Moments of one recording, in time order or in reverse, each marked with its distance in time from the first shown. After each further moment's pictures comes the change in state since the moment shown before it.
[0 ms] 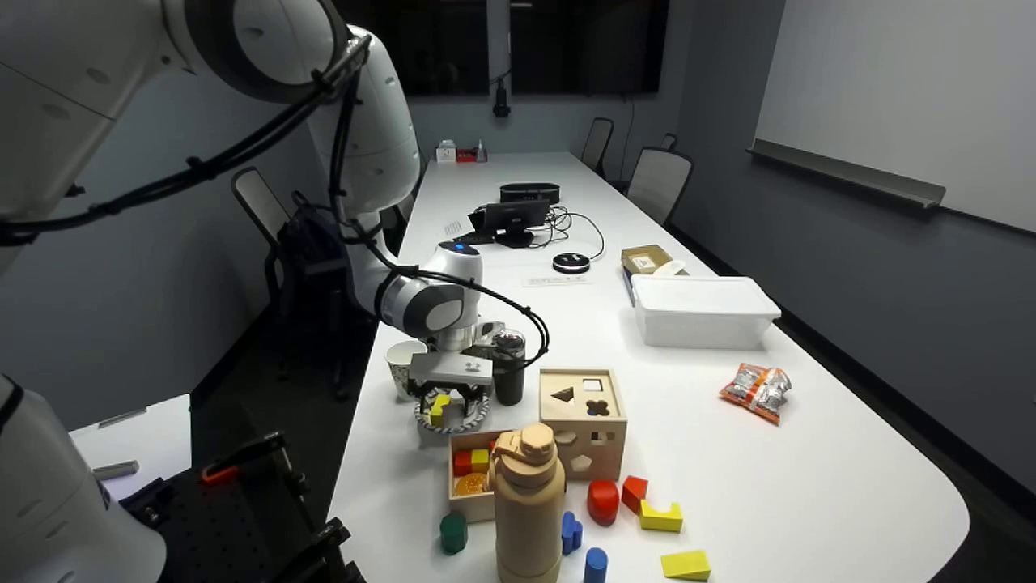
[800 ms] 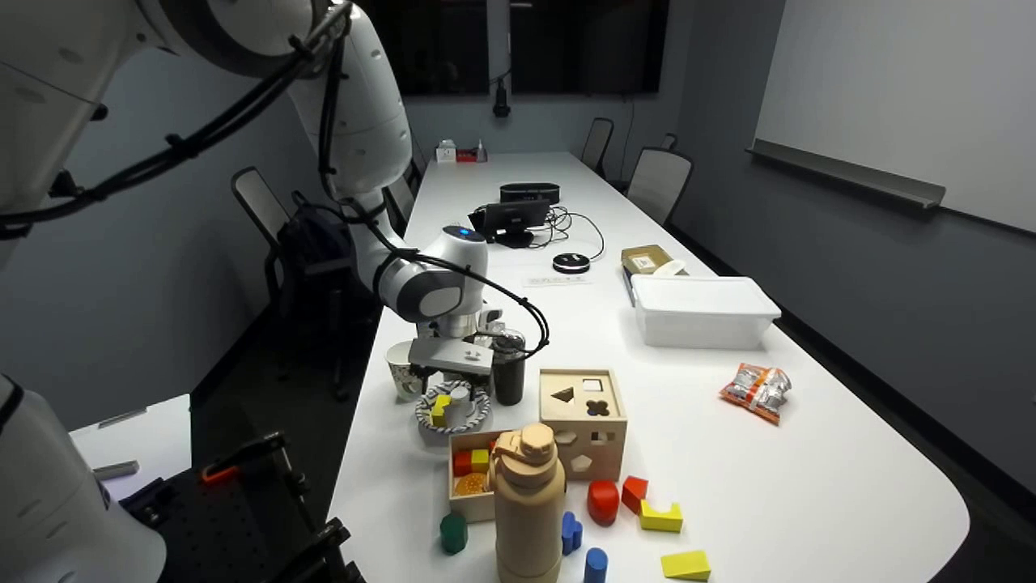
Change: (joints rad) arm 0.000 -0.066 0.008 -0.022 0.158 0.001 -0.046
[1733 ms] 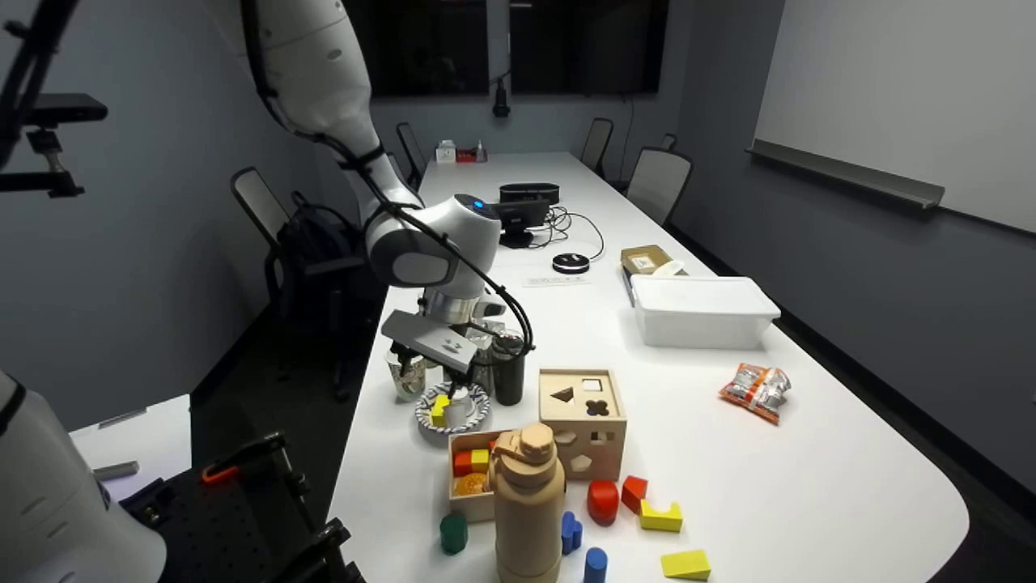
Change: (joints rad) arm 0.041 -0.268 -0.111 -0.167 0.357 -0.235 -0.123
